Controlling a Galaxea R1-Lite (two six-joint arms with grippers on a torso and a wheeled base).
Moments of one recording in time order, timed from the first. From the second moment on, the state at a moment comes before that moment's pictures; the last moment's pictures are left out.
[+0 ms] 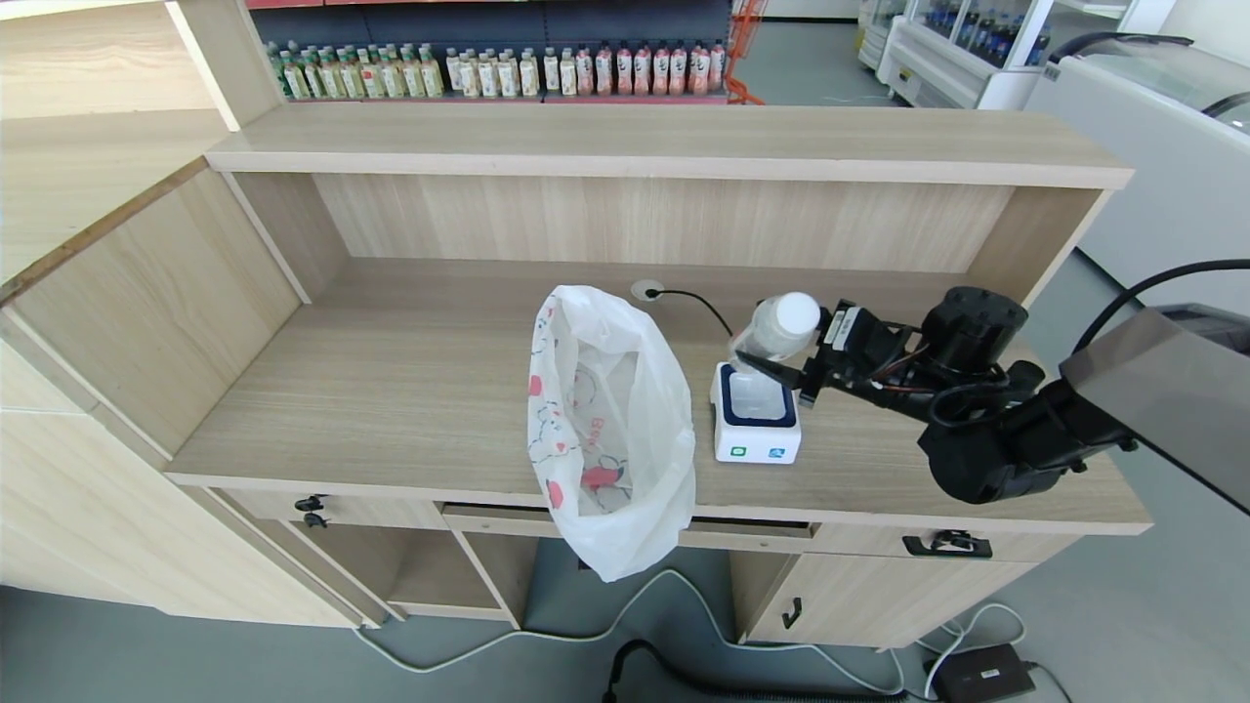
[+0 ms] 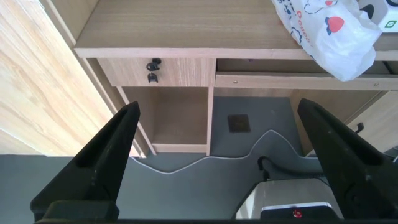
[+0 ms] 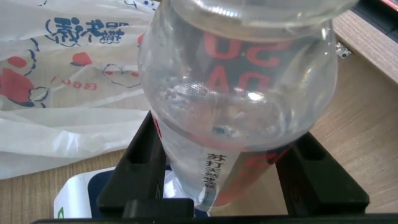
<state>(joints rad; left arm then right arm) -0.01 0.00 0.00 0.04 -0.04 0.03 0.22 2.24 -1.15 -1.32 0.82 -0.72</state>
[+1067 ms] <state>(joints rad) -0.01 0.00 0.00 0.04 -0.04 0.03 0.22 2.25 -1.14 -1.33 0.81 -0.72</state>
